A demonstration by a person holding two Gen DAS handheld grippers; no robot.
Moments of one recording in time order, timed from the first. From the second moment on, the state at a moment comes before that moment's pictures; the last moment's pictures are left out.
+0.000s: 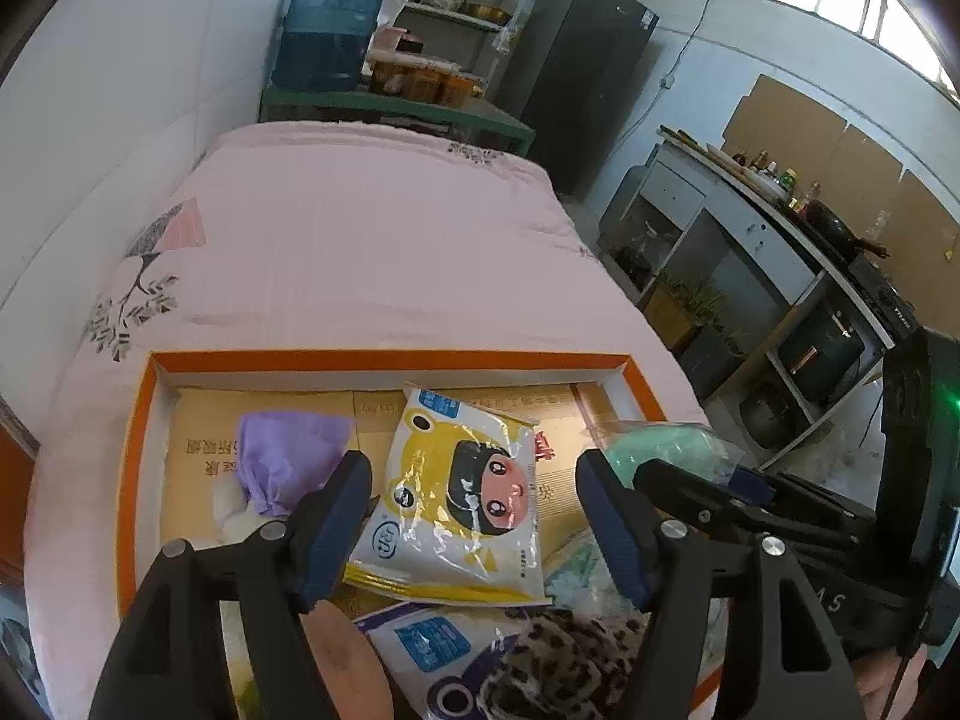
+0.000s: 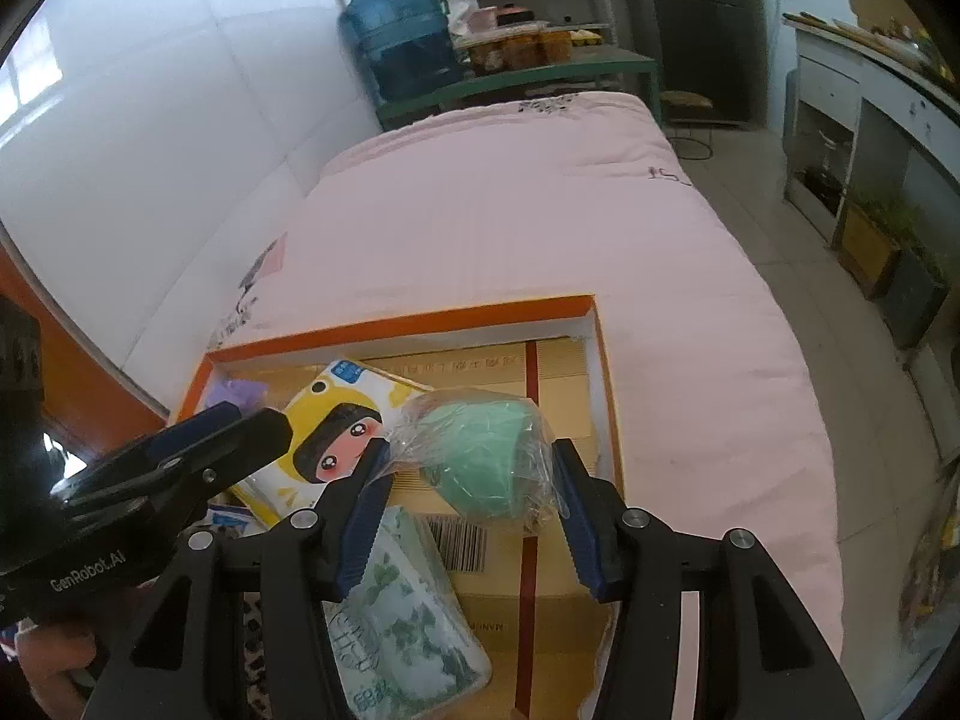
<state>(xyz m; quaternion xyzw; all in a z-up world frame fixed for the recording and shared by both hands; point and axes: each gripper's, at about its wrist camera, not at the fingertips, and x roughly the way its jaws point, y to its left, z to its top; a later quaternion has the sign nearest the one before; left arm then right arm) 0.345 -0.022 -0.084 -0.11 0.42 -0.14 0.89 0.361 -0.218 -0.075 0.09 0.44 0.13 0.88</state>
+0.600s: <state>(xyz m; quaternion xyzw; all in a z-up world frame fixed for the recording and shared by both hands) 0.319 -0.019 -0.058 -0.11 0.38 -0.14 0.91 0.329 -0.223 -0.048 0.08 0.42 0.10 0.90</state>
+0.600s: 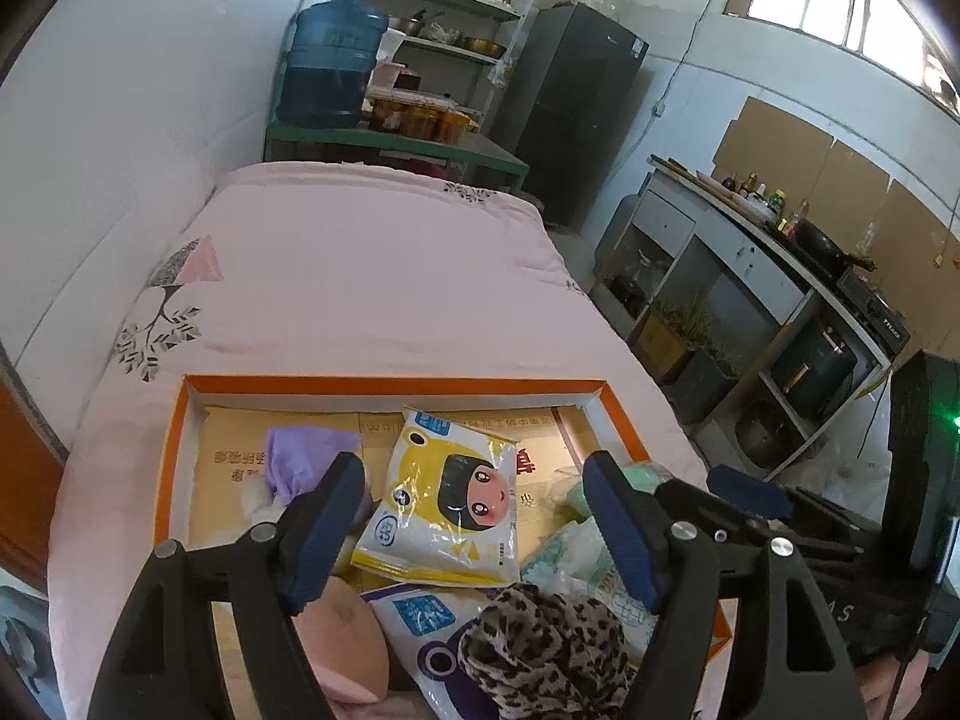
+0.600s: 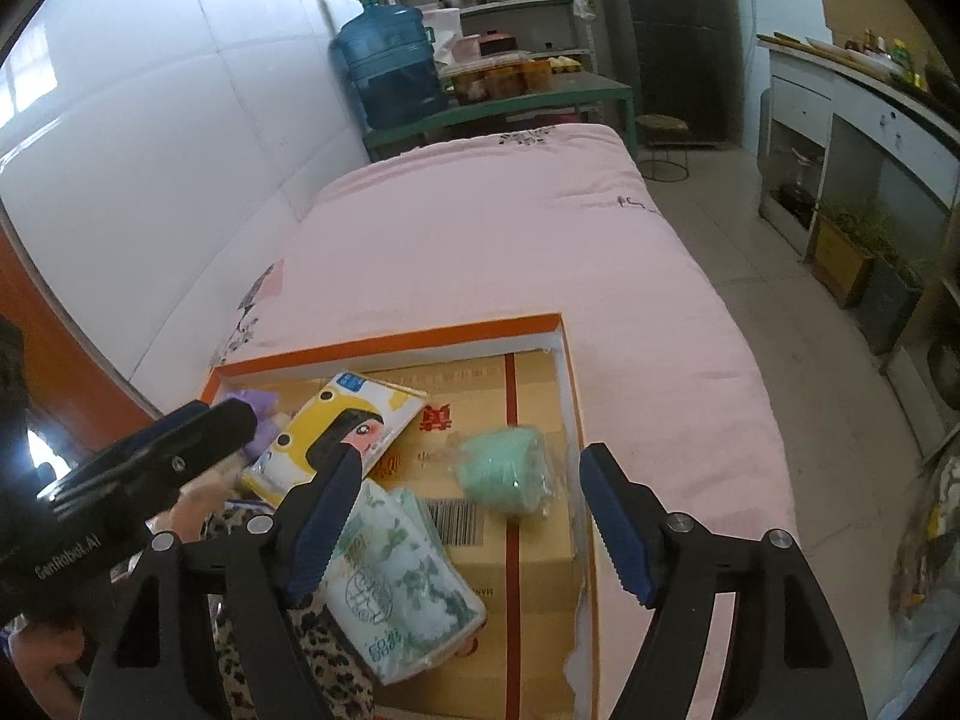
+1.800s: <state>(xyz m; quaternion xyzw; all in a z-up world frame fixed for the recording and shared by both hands) 0.226 -0.016 -0.012 -0.07 0.33 -0.12 0.93 0.227 -0.199 -0.010 0.02 0.35 0.07 0.93</state>
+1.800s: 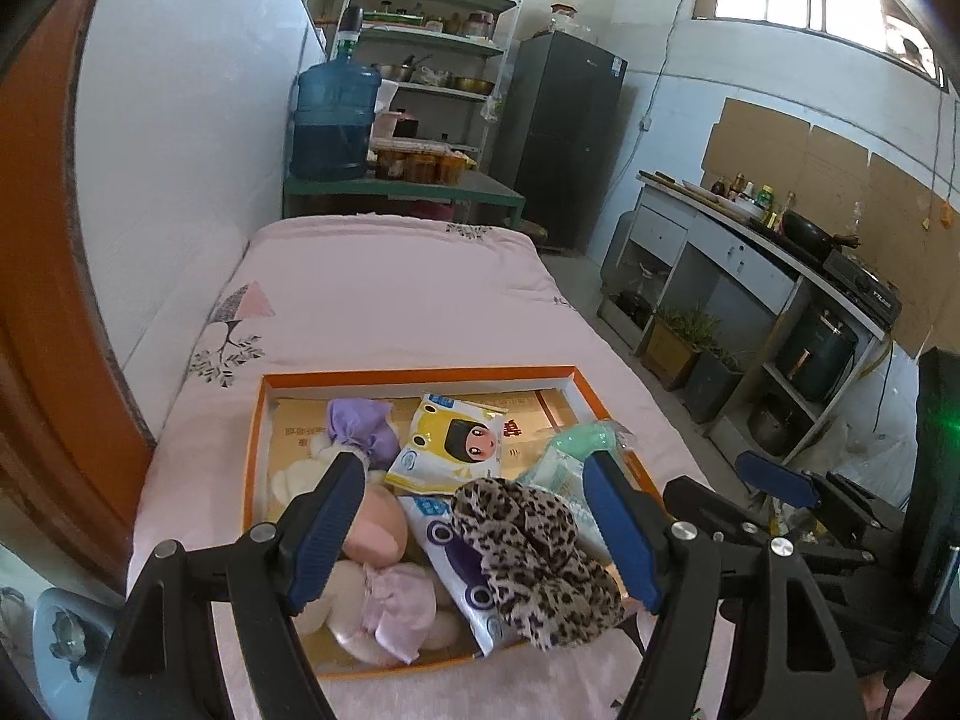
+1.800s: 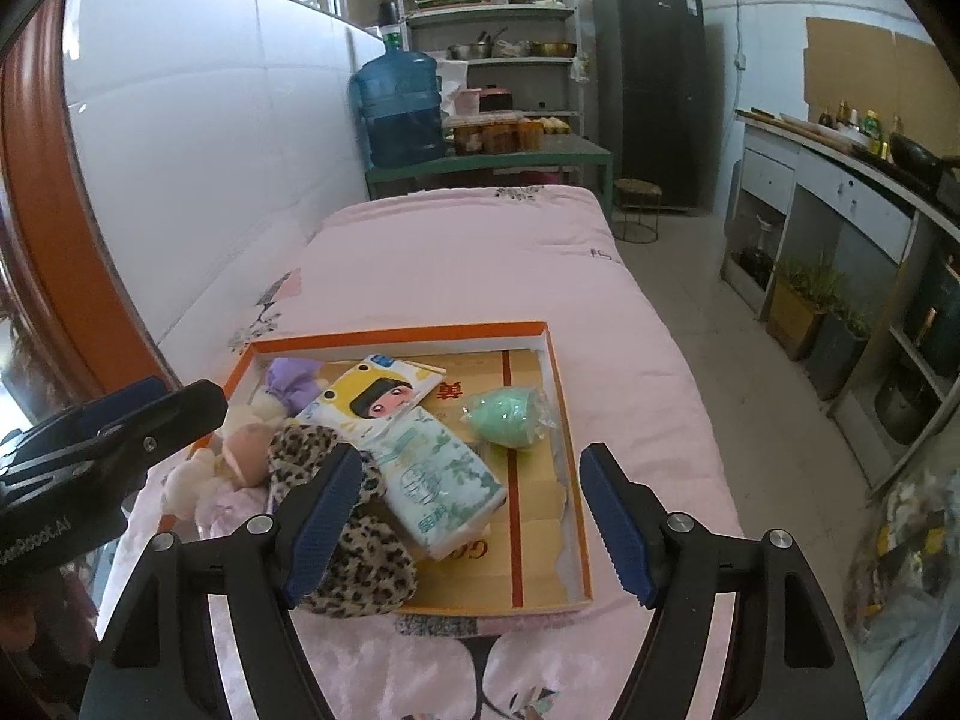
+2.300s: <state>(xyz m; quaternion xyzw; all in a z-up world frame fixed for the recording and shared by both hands) 0.168 -0.002 0.004 -0.08 0.31 -0.09 0.94 0.176 -0.185 0.009 0.04 0.34 0.07 0.94</state>
